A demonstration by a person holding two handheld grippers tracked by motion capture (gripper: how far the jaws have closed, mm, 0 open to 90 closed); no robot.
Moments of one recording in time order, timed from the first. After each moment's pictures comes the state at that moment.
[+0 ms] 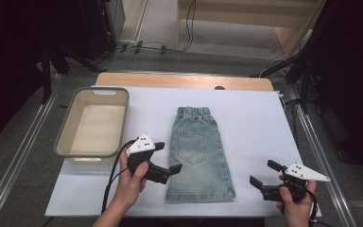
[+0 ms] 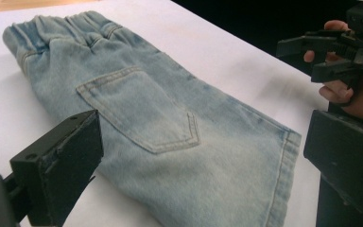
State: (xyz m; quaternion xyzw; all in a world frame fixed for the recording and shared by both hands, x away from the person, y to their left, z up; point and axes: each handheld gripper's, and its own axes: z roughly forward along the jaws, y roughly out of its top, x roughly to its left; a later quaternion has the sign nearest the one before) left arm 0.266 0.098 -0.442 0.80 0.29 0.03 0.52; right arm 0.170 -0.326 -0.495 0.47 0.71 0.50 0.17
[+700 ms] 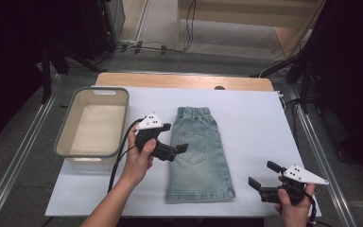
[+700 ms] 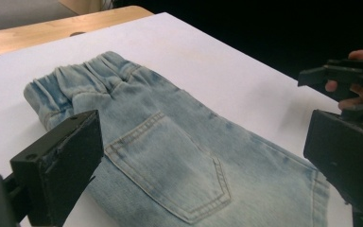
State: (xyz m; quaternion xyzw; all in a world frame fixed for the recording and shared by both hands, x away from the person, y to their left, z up) left arm 0.314 0.078 -0.422 0.80 0.28 0.03 0.52; right arm 0.166 -0.321 -0.498 0.47 0.71 0.49 0.18
